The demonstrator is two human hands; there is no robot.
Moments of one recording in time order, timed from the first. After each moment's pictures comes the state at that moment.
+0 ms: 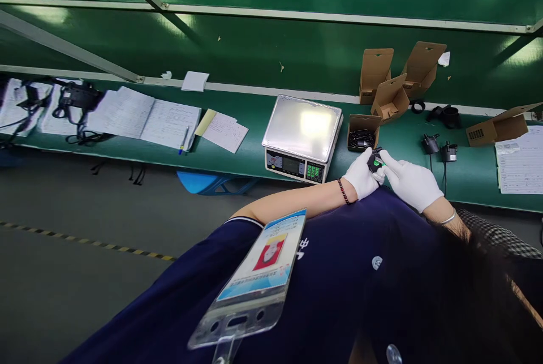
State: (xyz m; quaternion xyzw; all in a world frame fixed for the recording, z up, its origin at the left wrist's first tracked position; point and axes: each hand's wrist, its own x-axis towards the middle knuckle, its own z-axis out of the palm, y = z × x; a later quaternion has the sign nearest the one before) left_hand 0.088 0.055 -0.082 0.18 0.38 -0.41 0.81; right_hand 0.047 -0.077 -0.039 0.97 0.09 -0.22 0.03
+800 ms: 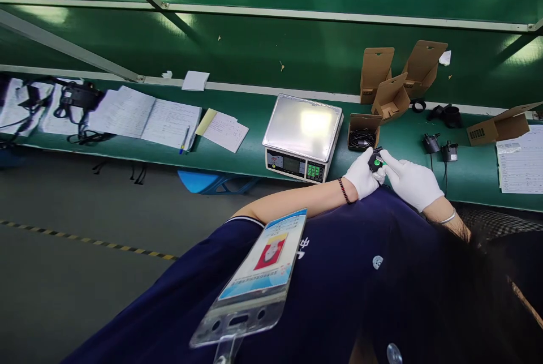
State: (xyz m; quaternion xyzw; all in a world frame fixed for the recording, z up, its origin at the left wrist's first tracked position) left_hand 0.088 0.055 -0.080 0.19 0.38 -0.41 0.81; right_hand 0.046 -0.077 -0.042 0.97 0.08 -0.22 0.04
